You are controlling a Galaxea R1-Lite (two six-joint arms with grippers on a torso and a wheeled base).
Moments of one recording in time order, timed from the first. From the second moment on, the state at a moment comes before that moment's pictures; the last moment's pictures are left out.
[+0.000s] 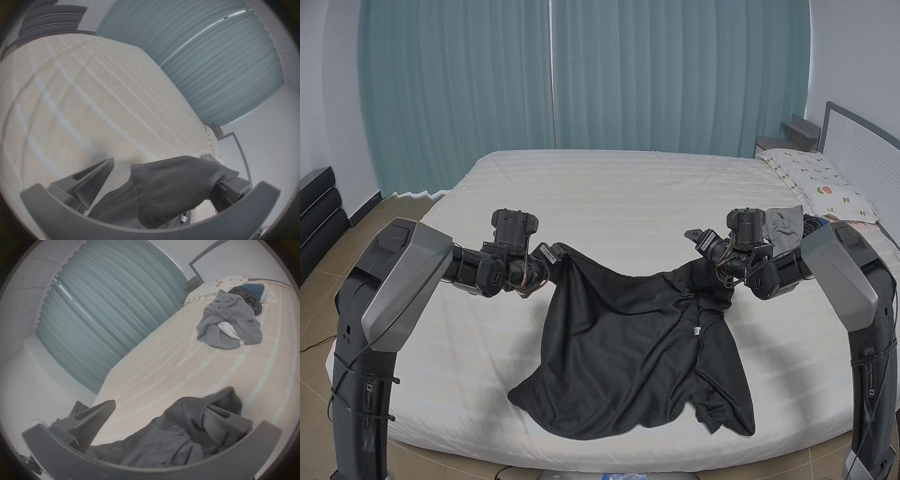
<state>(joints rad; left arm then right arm) -0.28 2.47 -1.68 -0.19 -0.01 -0.94 0.22 2.50 -1.60 -0.58 -0.07 0.76</state>
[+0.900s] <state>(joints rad) -0.16 2.45 -1.66 -0.02 -0.20 -1.04 0.08 2.49 -1.56 -0.63 -0.07 0.90</state>
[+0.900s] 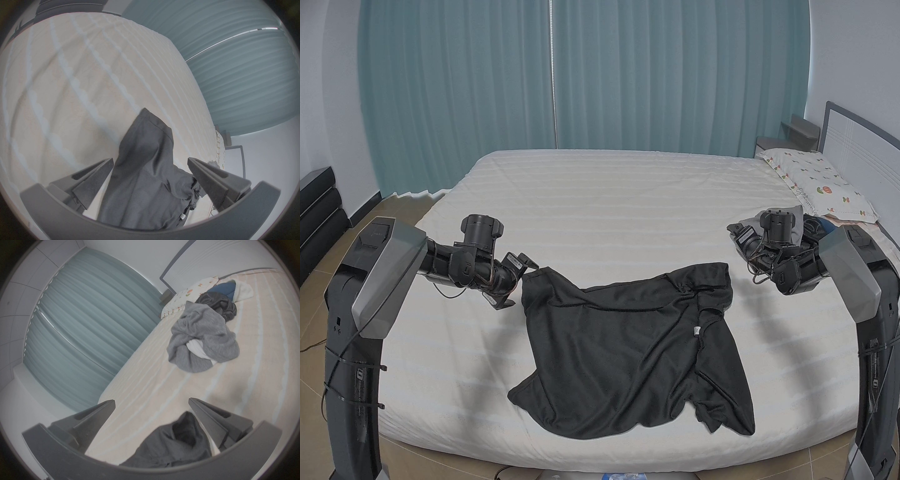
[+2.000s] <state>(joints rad) -0.23 2.15 -0.74 -0.70 -0.22 -1.16 0.22 2.29 -1.08 -0.46 0.11 0.81</state>
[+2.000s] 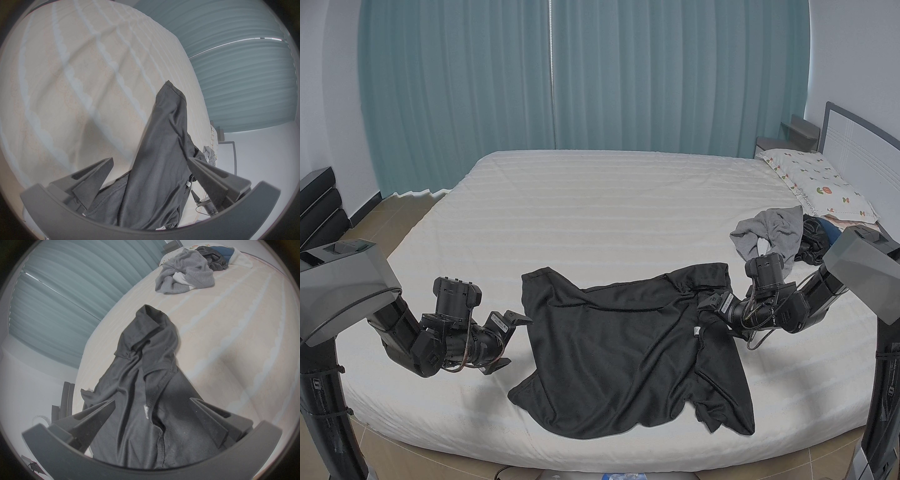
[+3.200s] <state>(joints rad) -0.23 2.15 -0.73 -0.70 -0.22 -1.16 0.28 2.39 -1.26 -0.26 -0.01 0.71</state>
